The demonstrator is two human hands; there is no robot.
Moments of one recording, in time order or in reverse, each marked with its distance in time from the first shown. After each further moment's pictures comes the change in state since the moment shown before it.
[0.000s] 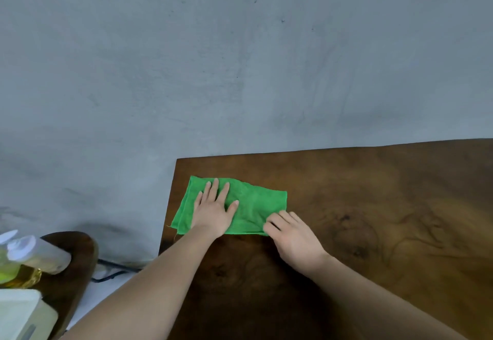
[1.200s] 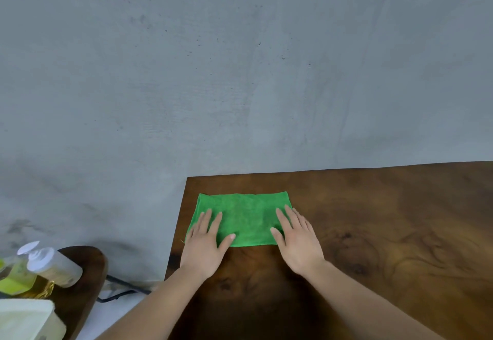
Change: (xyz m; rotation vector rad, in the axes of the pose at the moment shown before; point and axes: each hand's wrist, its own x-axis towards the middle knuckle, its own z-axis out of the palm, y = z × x) left_hand -0.070 -0.029 -0.009 -0.030 0.134 0.012; right_hand 0.018 0.012 0.001 0.185 -0.209 0.535
